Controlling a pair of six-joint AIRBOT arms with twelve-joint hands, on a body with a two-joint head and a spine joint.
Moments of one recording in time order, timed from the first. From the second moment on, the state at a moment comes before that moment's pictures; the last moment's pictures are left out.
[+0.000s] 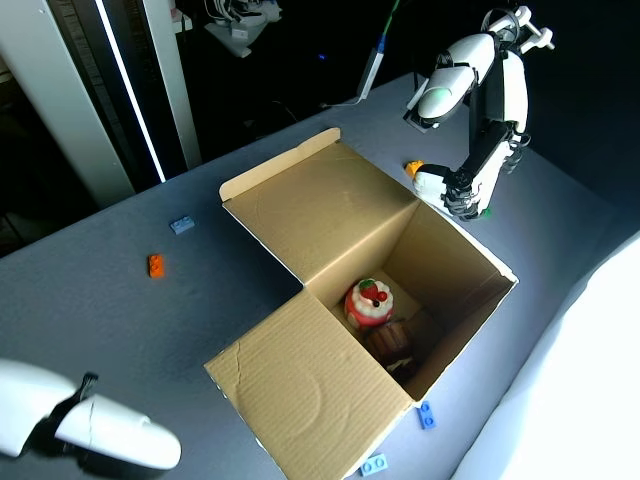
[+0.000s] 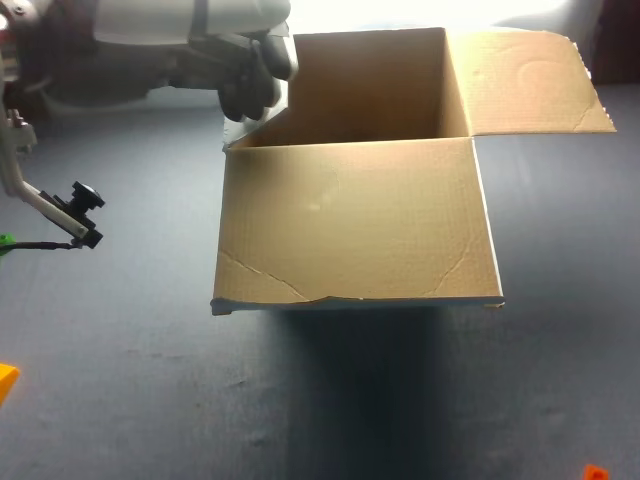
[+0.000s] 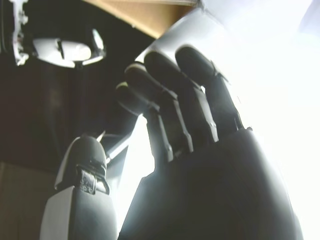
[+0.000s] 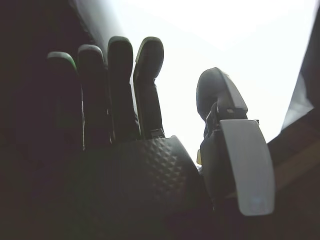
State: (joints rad) left arm 0.12 -0.96 1.27 1.45 -0.36 -1.56; right arm -0.26 -0.76 1.16 0.64 0.49 -0.90
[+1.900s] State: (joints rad) left arm 0.23 -1.13 1.40 1.27 -0.44 -1.34; right arm -0.25 -0.97 1.19 0.25 0.41 -1.03
